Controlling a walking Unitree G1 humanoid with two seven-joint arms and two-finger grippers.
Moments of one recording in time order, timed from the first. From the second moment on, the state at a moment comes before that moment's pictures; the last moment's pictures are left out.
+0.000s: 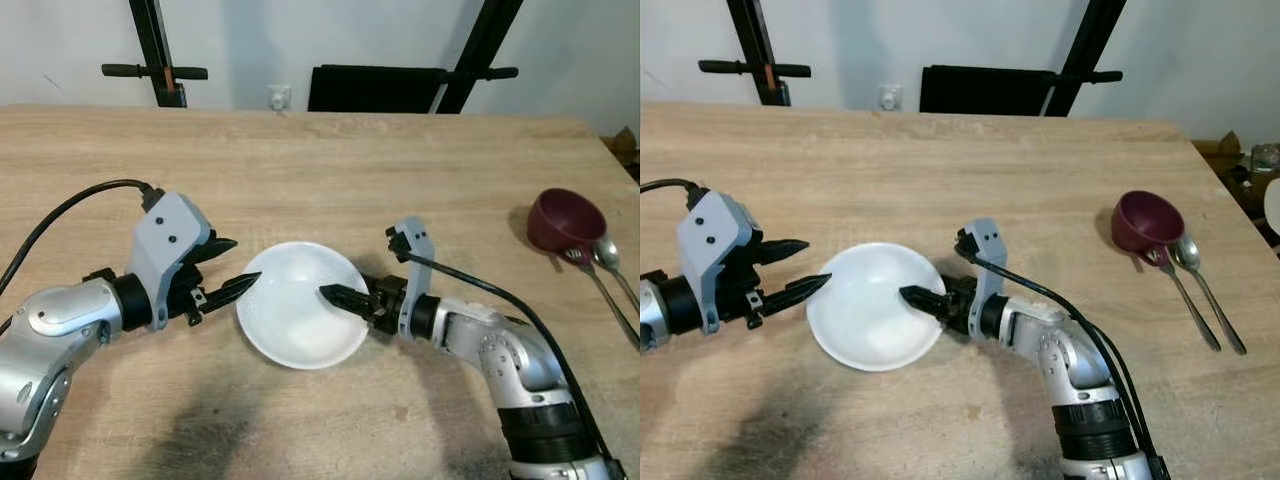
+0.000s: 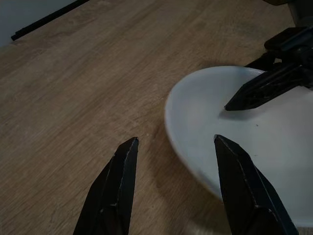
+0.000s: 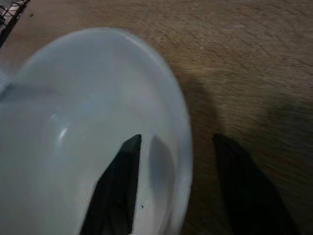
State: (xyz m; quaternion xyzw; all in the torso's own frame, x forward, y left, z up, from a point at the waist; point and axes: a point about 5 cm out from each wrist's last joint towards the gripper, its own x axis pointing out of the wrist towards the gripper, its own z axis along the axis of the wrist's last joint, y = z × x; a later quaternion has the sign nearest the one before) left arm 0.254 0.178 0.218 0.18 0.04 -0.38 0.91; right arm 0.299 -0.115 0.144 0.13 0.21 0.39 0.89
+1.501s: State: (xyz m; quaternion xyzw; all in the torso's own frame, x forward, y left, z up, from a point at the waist) left arm 0.275 0.177 0.198 0.12 -0.01 -0.09 0.99; right arm 0.301 -0.153 0.203 0.13 -0.12 0.04 0.98
